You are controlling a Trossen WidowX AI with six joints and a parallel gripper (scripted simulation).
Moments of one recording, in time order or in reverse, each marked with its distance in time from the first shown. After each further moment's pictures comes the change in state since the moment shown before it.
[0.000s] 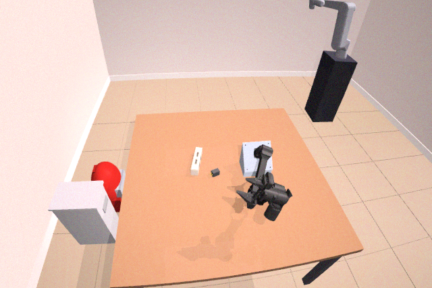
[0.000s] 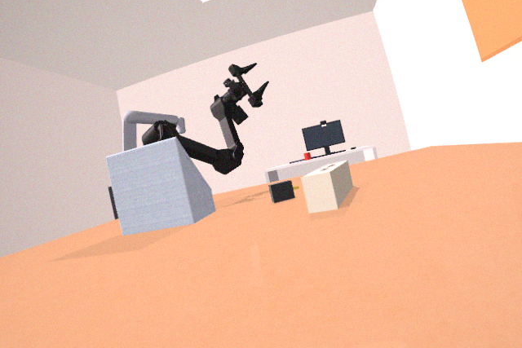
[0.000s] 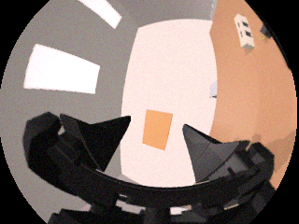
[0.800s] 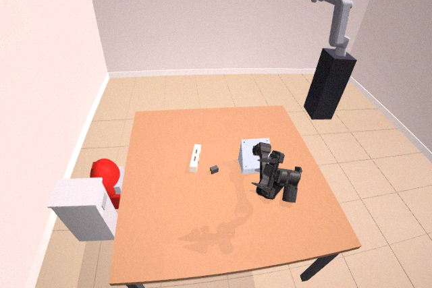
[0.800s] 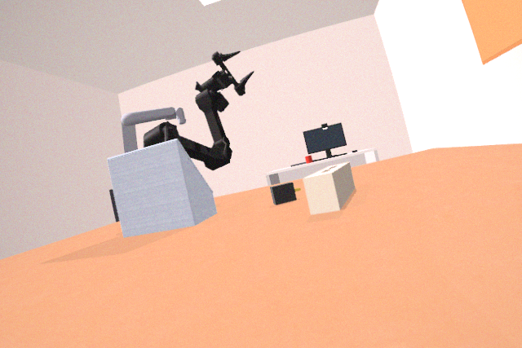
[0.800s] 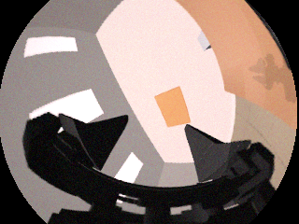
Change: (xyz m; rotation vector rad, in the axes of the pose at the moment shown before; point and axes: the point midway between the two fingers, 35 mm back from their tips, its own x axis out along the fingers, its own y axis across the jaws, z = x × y) arm -0.021 0.083 0.007 0.573 0.210 -0.085
